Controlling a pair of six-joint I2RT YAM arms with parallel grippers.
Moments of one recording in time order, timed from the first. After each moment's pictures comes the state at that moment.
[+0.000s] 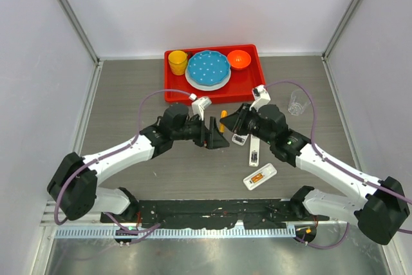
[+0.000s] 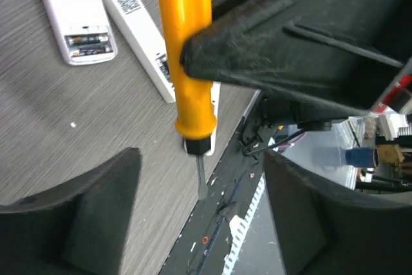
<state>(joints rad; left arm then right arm) -0.74 1.31 0.80 0.07 0.50 -0.61 0.70 1.07 0.73 0.02 -0.02 0.76</state>
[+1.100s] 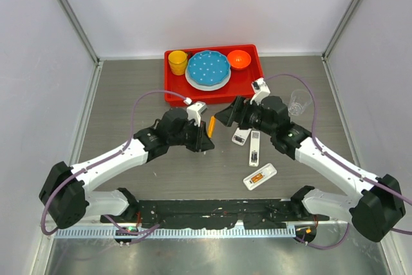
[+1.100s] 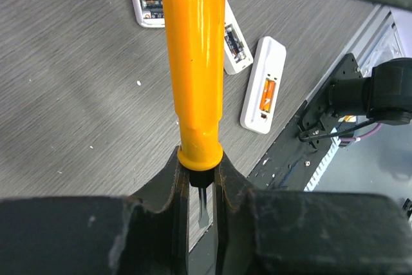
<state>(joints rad) -0.79 1.23 0.81 -0.16 0.30 -0.49 0.62 1.10 0.79 -0.01 -0.15 0.72</state>
